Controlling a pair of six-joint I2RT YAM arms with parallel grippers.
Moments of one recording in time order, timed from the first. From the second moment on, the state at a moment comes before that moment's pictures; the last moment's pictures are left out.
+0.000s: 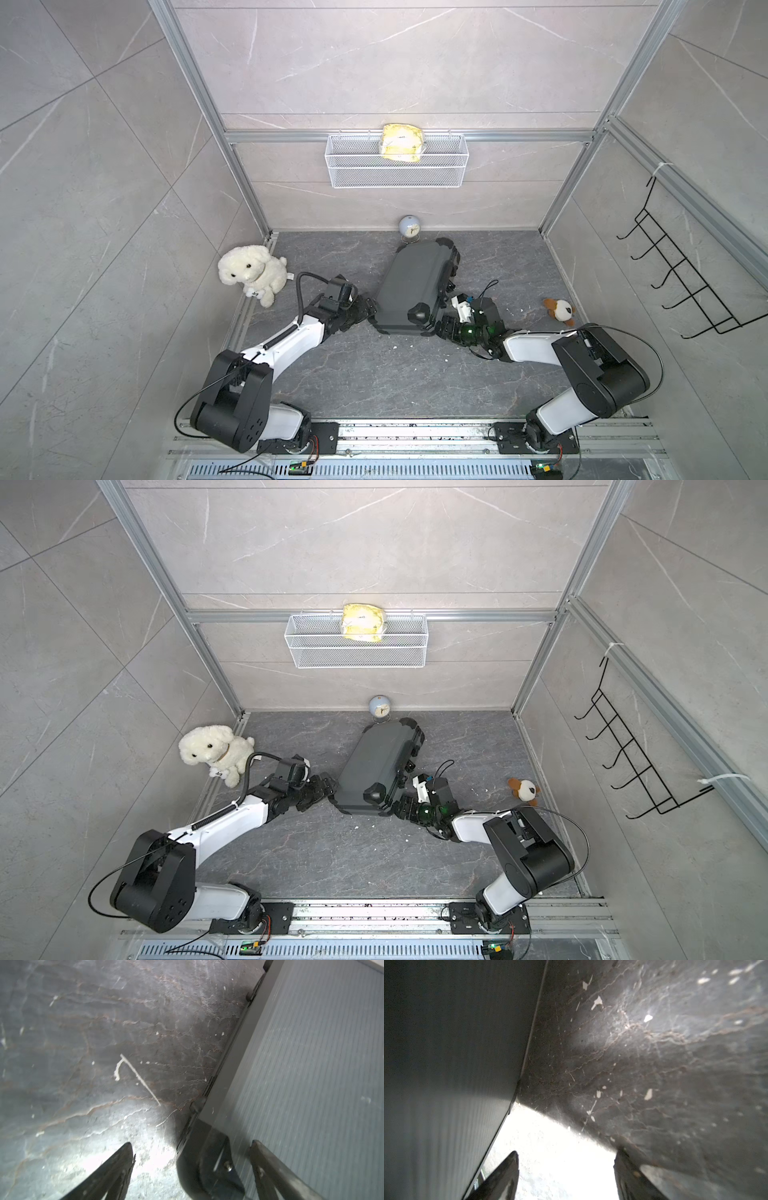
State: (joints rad) left arm -0.42 1.37 0.74 -0.21 0.20 -0.84; right arm 0.44 1.58 0.50 0.36 -0.49 0.72
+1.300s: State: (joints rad) left arm -0.51 1.29 0.66 -0.15 0.17 -0.96; right arm 0.31 1.32 0.89 -0.50 -0.03 0.52
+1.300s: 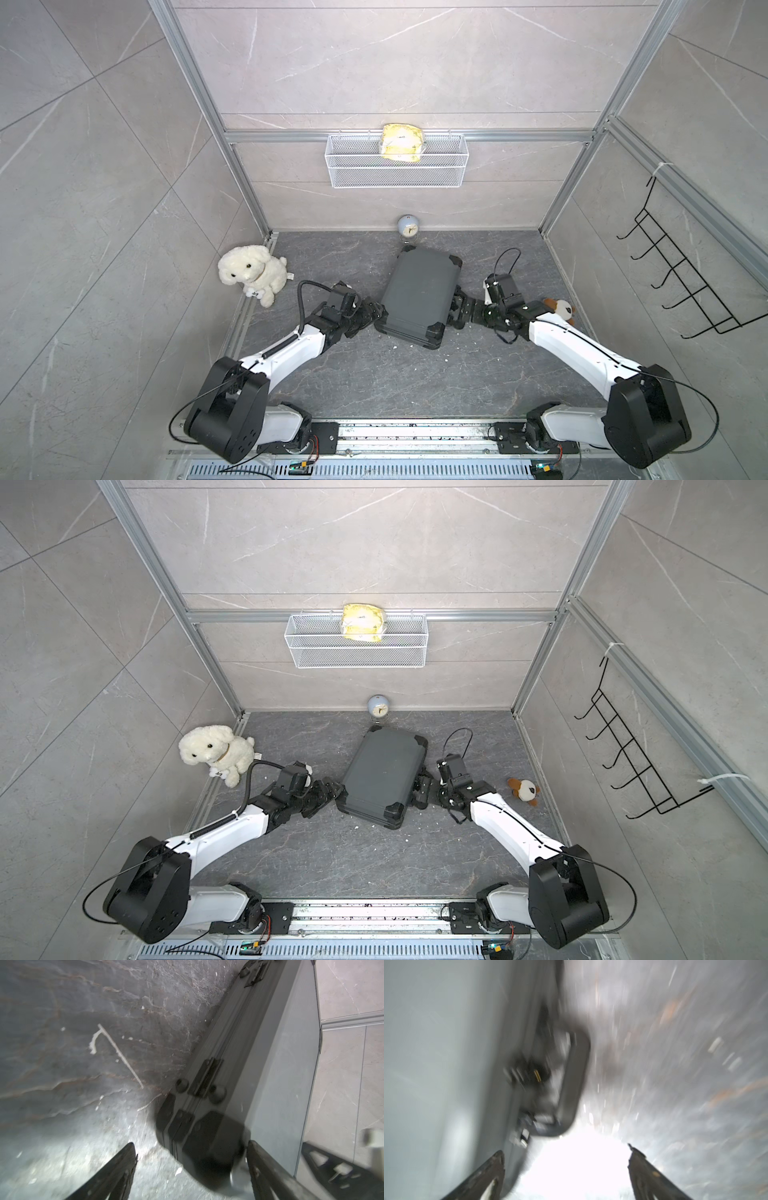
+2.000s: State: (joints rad) left arm -0.77 1.43 0.65 0.08 0.10 -1.12; right arm 0.17 2.19 1.84 -0.40 -0.42 0.43
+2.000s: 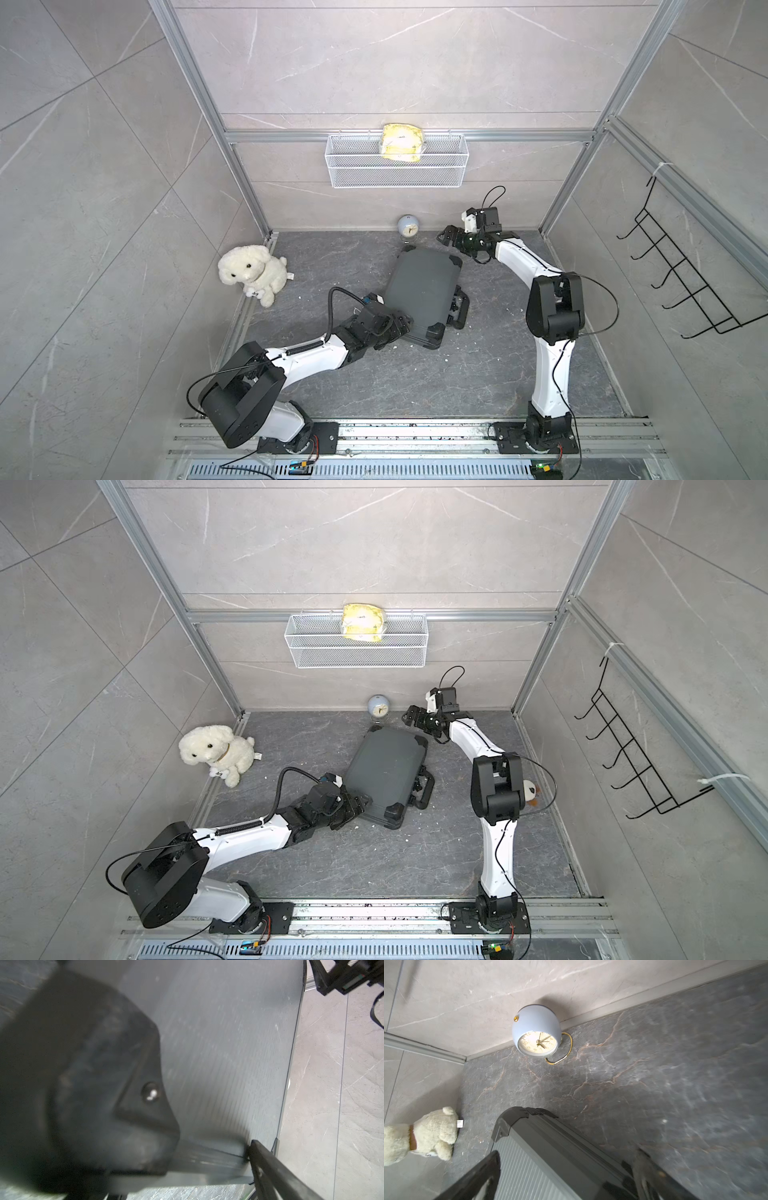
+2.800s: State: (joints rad) left arm -0.46 1.46 0.69 -0.03 0.46 -1.06; right arm 0.18 1.97 1.33 -0.12 -0.41 0.39
